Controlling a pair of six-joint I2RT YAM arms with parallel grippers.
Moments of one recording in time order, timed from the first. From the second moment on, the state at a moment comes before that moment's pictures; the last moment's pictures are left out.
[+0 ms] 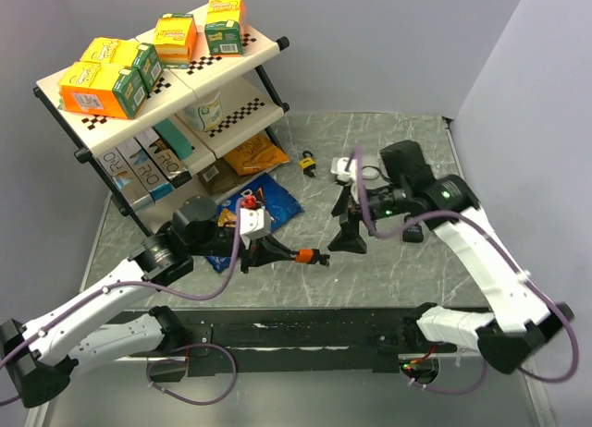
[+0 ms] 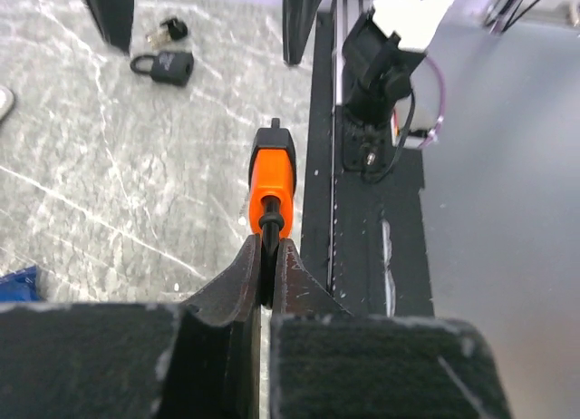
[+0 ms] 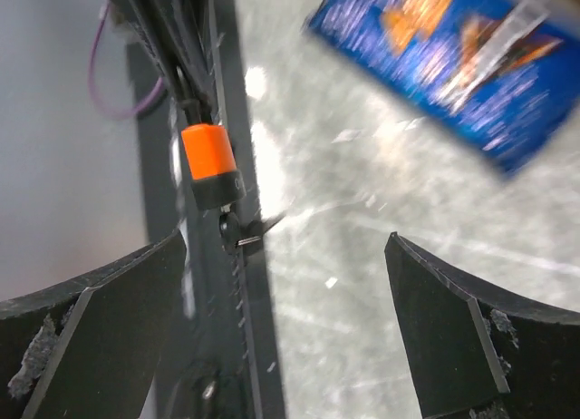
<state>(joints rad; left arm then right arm) -0.83 0.88 0.83 -0.19 0.66 0.08 0.53 1.18 1.40 -1.09 -0.80 -0.50</state>
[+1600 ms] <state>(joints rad) -0.74 0.88 0.92 0.00 0.85 -0.26 0.75 1.08 1.32 -0.87 -0.87 -0.38</state>
